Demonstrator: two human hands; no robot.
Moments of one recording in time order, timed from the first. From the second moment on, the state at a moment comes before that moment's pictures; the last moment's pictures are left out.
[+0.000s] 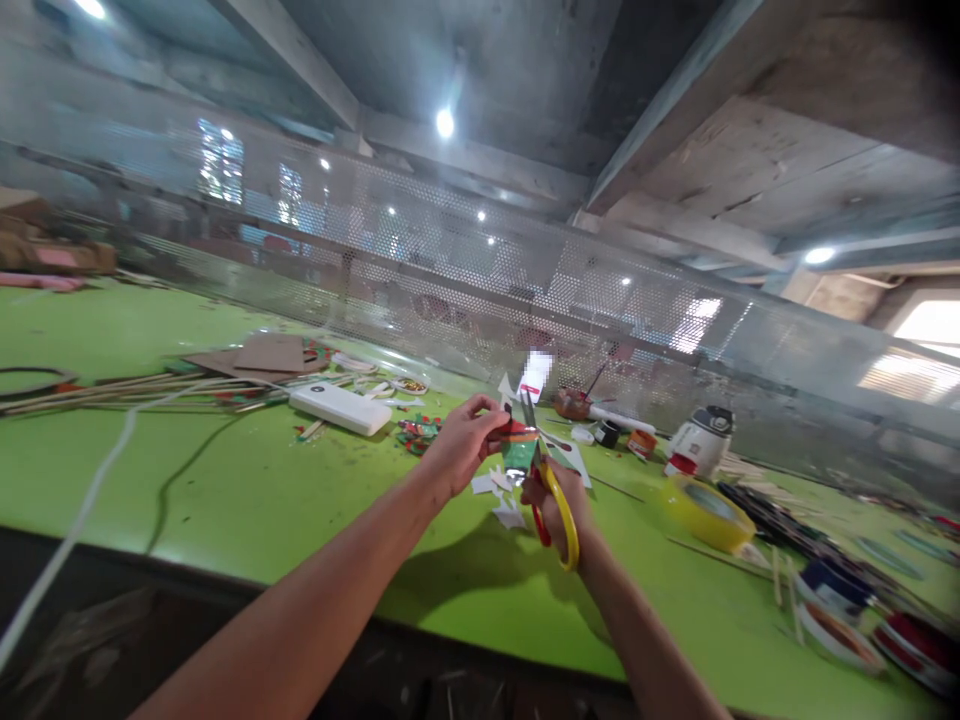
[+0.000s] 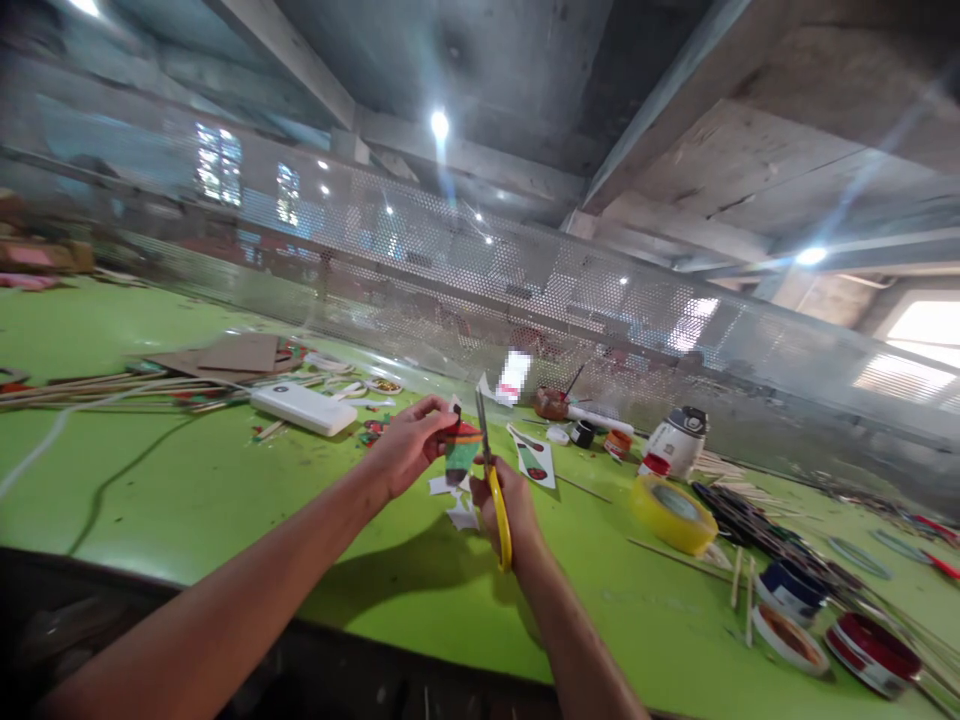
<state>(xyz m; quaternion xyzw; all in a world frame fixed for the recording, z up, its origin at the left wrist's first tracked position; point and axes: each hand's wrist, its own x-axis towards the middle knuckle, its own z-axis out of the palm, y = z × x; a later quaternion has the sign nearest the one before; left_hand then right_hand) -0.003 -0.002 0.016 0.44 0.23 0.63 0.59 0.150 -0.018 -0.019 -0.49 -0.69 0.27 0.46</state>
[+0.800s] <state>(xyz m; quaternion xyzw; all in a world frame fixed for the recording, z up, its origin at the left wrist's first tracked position) -0.010 0.002 0.016 0.53 0.32 0.58 0.53 0.154 -0.030 -0.016 -0.40 -0.73 0.33 0.44</state>
